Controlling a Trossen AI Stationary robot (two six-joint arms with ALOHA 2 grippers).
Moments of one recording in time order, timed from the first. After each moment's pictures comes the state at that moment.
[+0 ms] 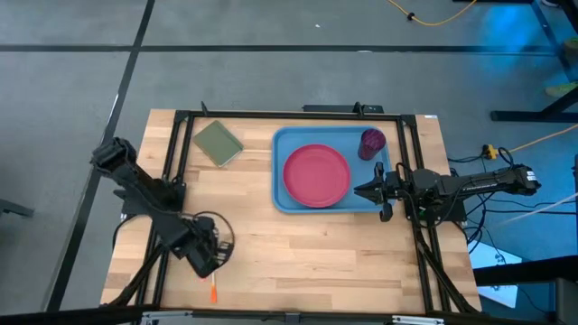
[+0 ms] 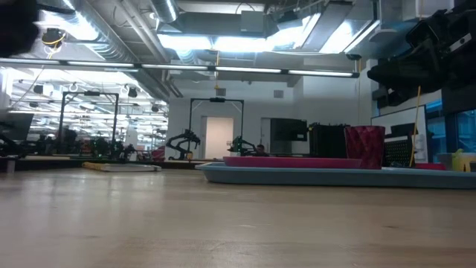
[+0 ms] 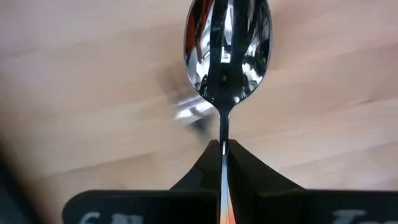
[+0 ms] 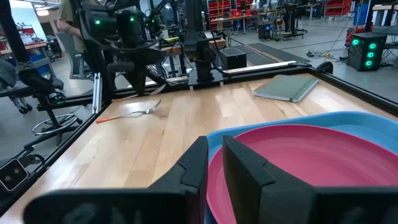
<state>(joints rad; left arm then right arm) -0.77 1.47 0.93 -0.82 -0.09 -2.21 0.08 0.36 0.01 0.30 0.07 0.15</state>
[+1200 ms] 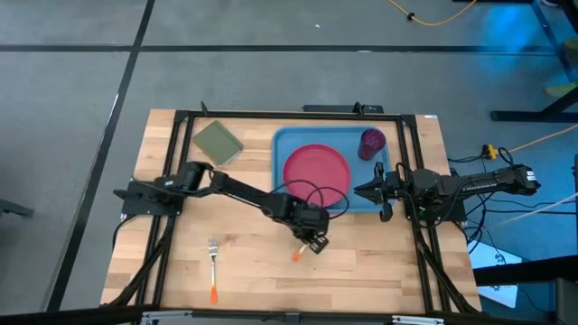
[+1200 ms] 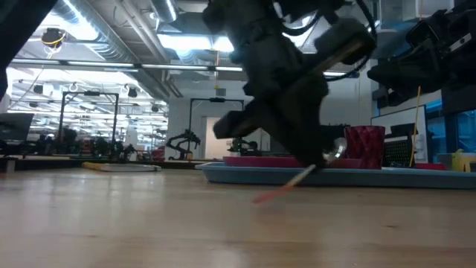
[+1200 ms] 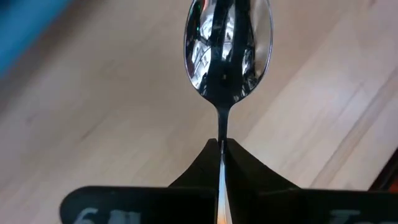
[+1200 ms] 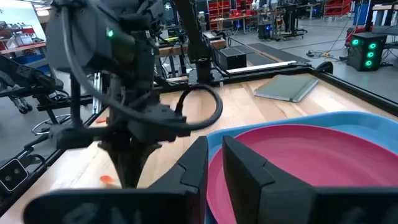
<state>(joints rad) -0.20 2.23 1.73 -0.55 0.10 -1.04 0.08 0.36 0.01 0.30 0.07 0.15</state>
